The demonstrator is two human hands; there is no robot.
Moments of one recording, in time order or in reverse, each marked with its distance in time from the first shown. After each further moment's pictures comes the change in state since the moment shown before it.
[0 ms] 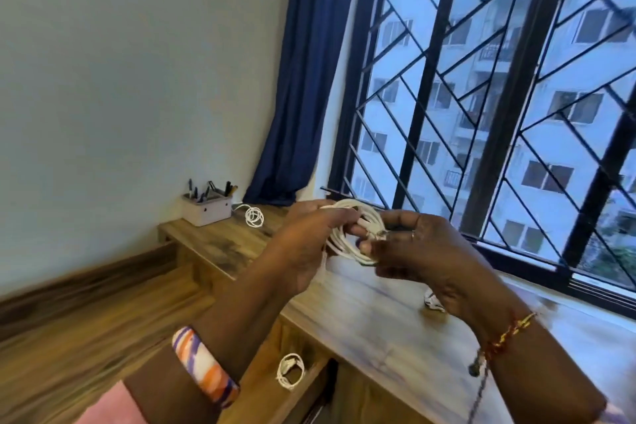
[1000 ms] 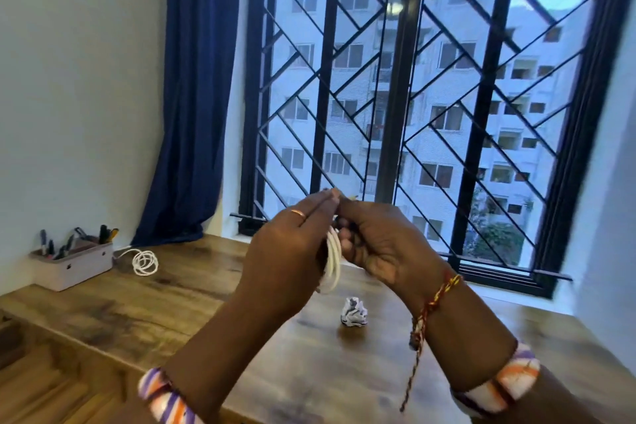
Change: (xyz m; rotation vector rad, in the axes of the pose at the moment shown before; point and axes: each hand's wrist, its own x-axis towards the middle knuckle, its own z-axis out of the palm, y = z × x) left_hand 0.043 -0.020 0.079 1.131 0.097 1.209; right_hand 0.024 -0.019 -0.063 0.369 0.365 0.076
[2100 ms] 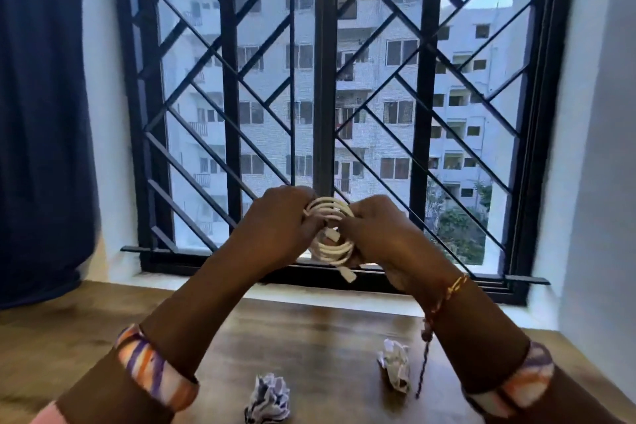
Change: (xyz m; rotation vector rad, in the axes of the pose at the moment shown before) left_hand 0.131 0.007 0.246 -0.169 -0.503 -0.196; right_hand 0.185 -0.001 -0.197 -0.643 0.177 -0.230
